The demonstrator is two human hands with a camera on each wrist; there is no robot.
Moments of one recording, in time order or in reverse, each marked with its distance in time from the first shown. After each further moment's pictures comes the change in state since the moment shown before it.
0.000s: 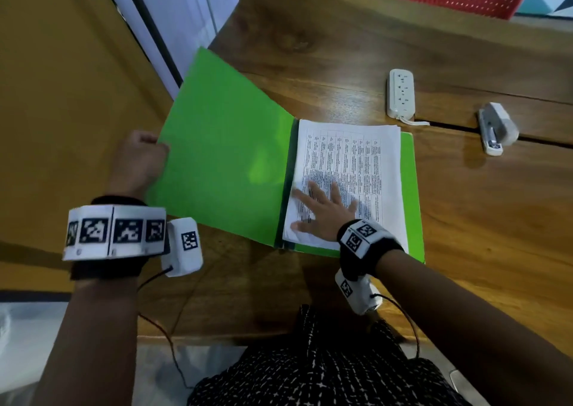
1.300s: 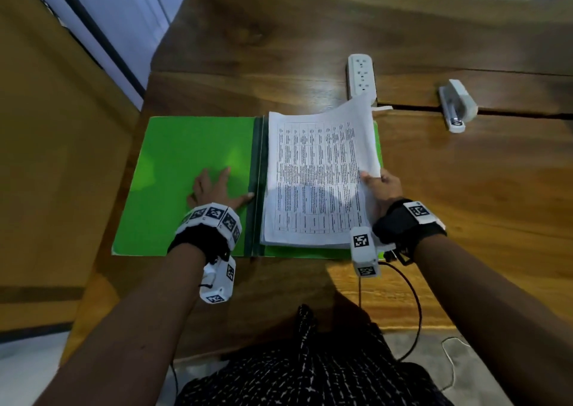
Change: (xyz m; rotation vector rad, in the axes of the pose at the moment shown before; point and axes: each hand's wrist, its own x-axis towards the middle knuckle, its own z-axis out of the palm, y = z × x) left_hand 0.004 -0.029 0.170 0.596 -0.324 0.191; right_hand -0.016 0.124 -0.025 1.385 0.596 0.488
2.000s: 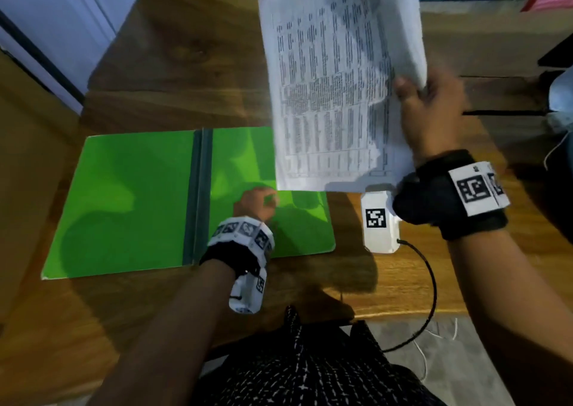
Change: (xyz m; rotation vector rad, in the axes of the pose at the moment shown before) left_hand -0.058 0.145 0.074 -0.073 -0.104 0.350; right_hand -0.075 -0.125 -0.131 -0.166 0.359 -0.740
